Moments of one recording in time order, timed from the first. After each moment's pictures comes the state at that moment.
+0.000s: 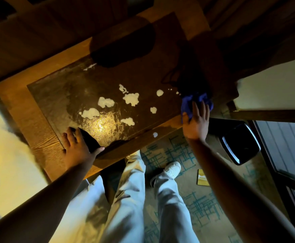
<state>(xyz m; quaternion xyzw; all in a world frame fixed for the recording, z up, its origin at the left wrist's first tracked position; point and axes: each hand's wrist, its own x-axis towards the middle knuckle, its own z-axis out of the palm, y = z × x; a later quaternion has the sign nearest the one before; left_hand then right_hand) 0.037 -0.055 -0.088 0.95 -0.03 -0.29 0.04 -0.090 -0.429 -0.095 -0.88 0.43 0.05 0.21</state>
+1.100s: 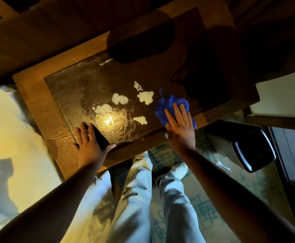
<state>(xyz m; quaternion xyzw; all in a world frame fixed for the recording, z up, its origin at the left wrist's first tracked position) 0.026 -0.042 -0.109 0.96 -0.03 -0.28 0.05 -0.073 -0.356 -0.108 -0.96 0.17 0.10 0.19</state>
